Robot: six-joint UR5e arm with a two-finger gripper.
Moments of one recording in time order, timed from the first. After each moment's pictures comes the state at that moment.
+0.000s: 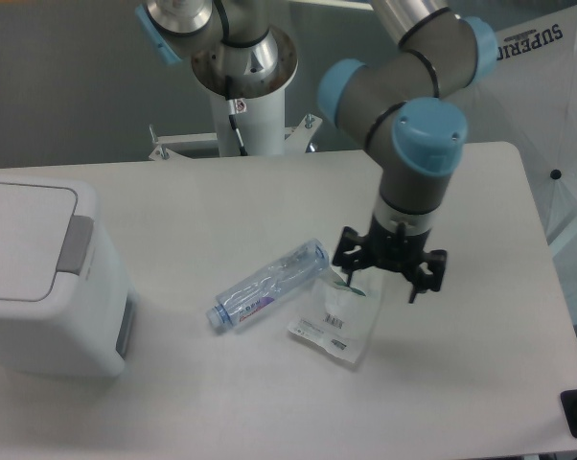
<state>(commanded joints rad) 2.51 -1.91 -1.47 -1.16 1.35 0.68</state>
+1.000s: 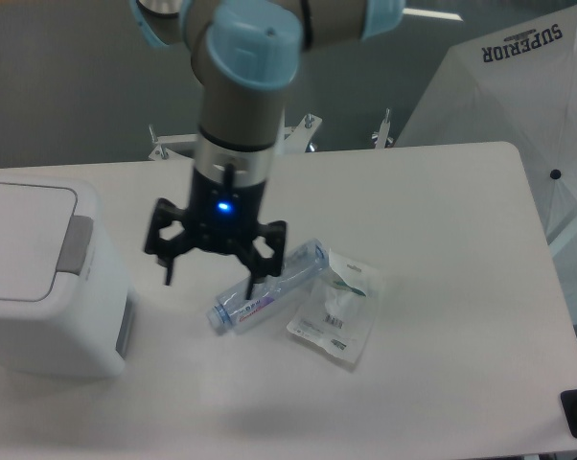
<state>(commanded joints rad) 2.23 -1.79 -1.39 -1.17 1.25 0.27</state>
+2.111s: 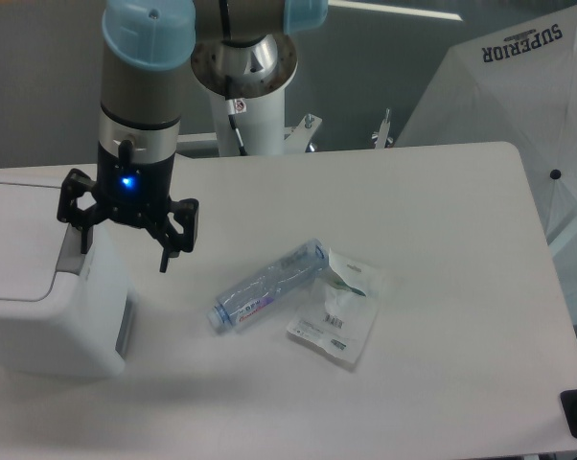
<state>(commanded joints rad) 2.17 -1.74 -1.49 -1.17 1.26 0.26</state>
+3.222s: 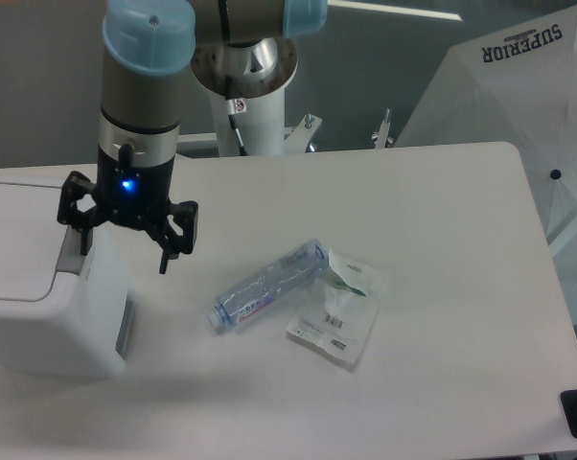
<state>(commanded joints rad) 2.17 -1.73 -1.48 -1.17 1.25 0.26</state>
